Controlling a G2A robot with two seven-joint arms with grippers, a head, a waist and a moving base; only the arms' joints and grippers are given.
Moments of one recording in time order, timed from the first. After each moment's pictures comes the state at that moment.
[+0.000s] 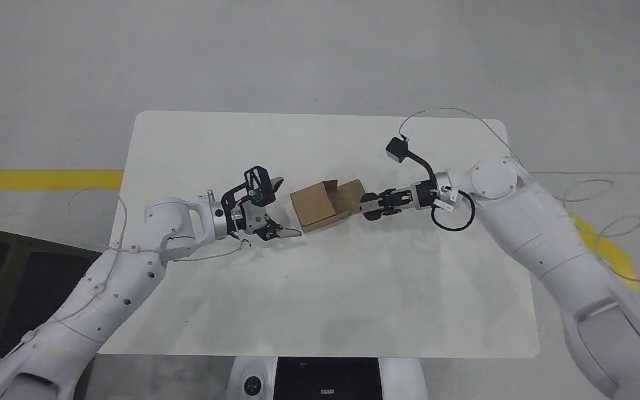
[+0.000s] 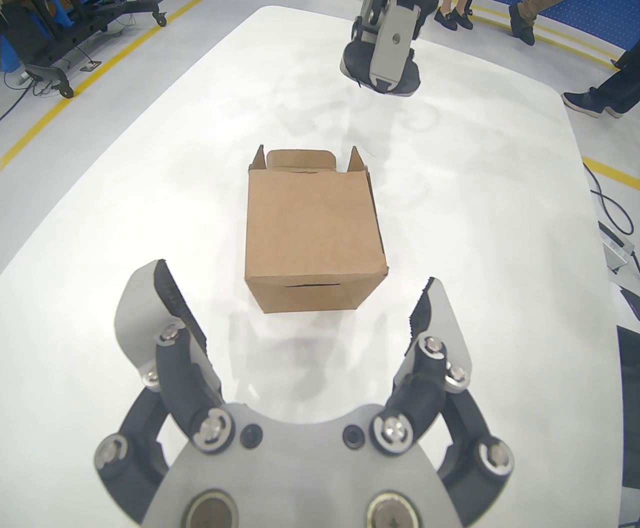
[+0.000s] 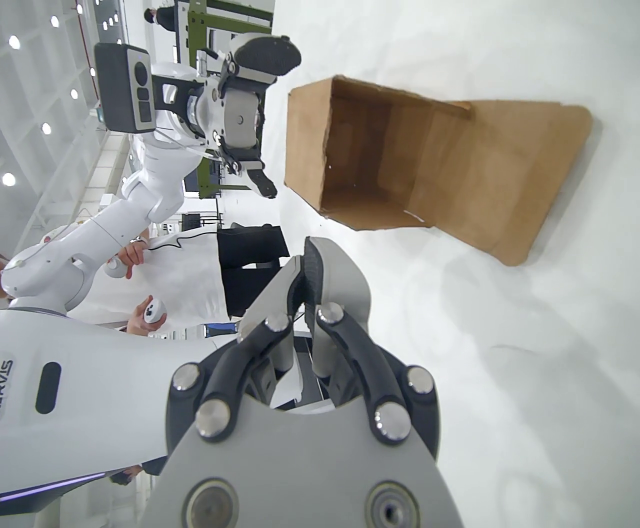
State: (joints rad) left arm 0.91 -0.84 -0.85 -1.49 1.03 -0.72 -0.06; right arm -0.47 -1.05 0.57 -0.96 0.53 -0.45 1.25
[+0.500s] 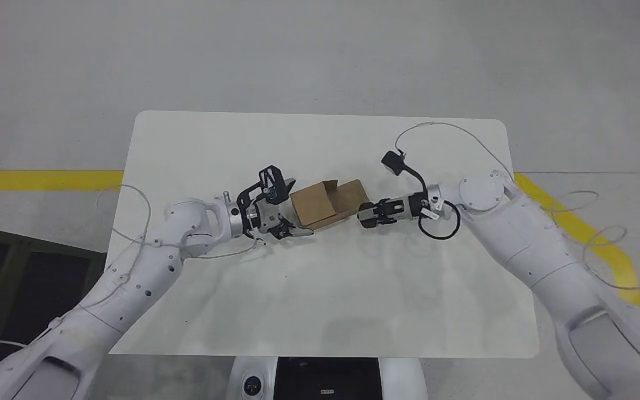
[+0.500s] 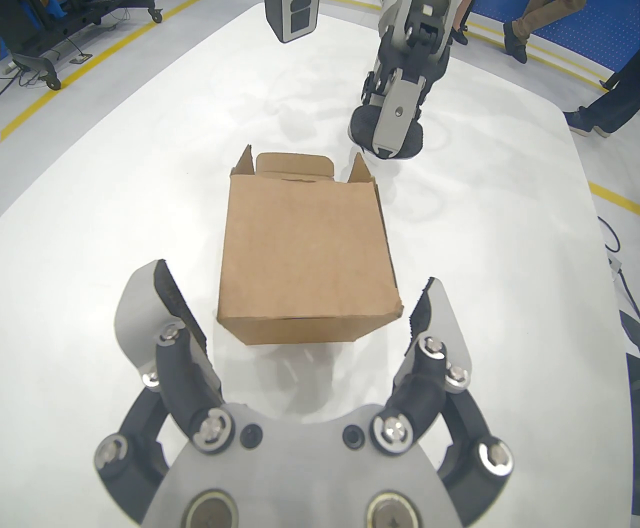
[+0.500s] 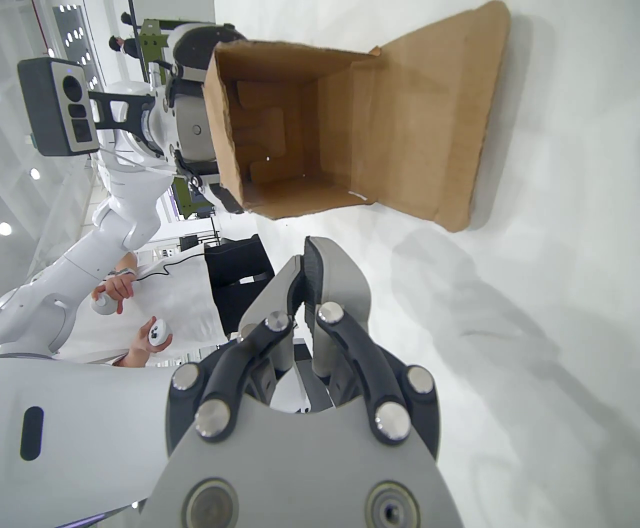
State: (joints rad) left arm 0.84 -0.91 -0.77 -1.38 1.02 -0.71 -0.04; right arm -0.53 -1.08 0.57 -0.94 0.45 -0.38 1.14
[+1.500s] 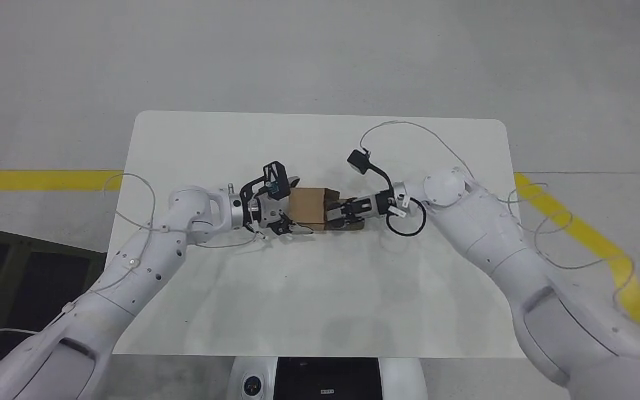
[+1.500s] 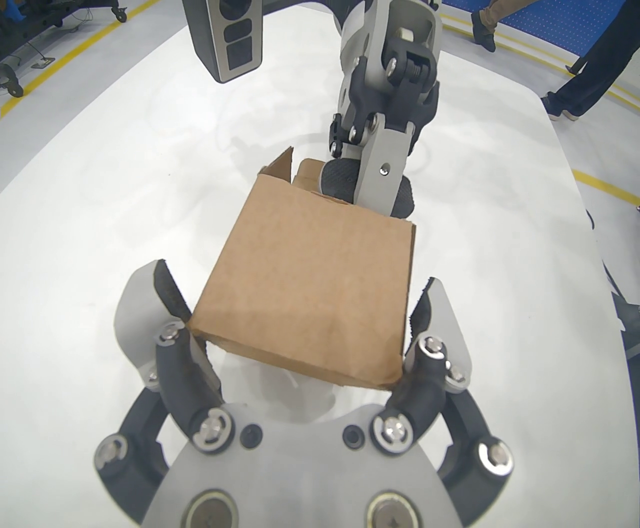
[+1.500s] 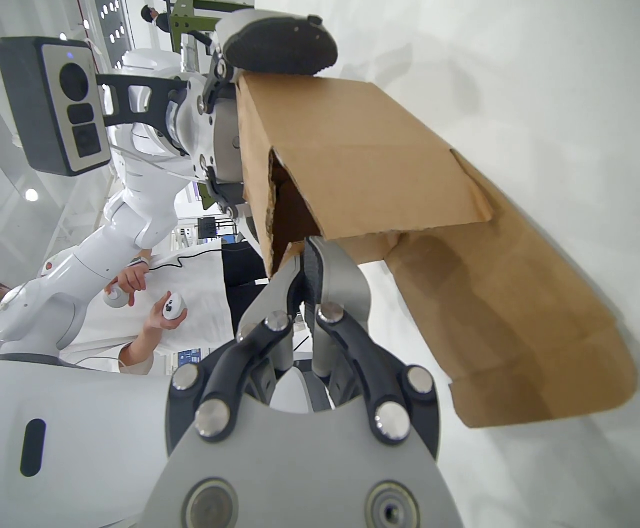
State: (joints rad) left arm 0.77 -0.98 -0.76 -1.24 1.07 -0.86 0.00; right arm -0.45 -1.28 0.49 -0.74 0.51 -0.49 1.18
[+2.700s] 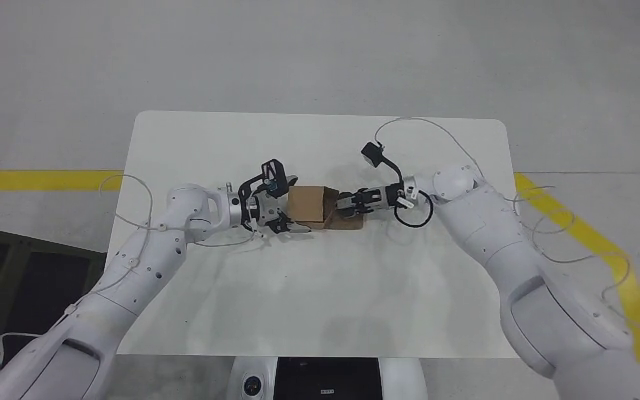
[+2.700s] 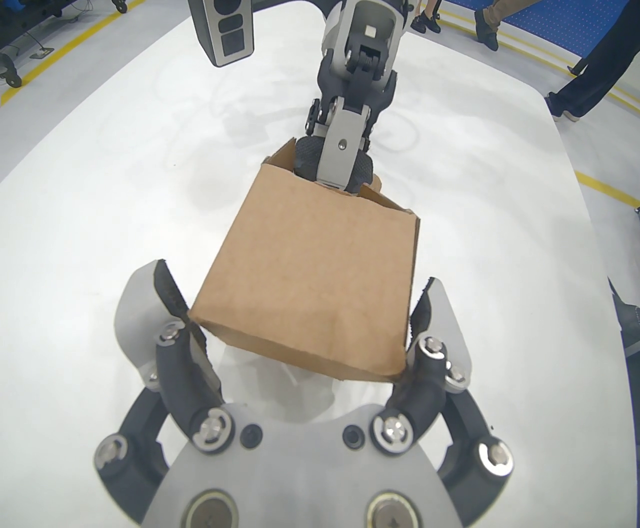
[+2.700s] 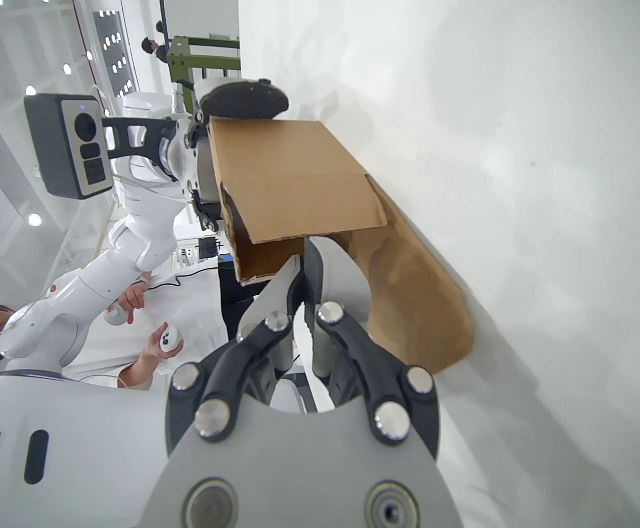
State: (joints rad) left arm 0.79 -1.00 -0.83 -1.23 1.08 -0.88 -0.05; right arm -0.42 -1.35 0.58 -0.51 0.48 -0.55 1.22
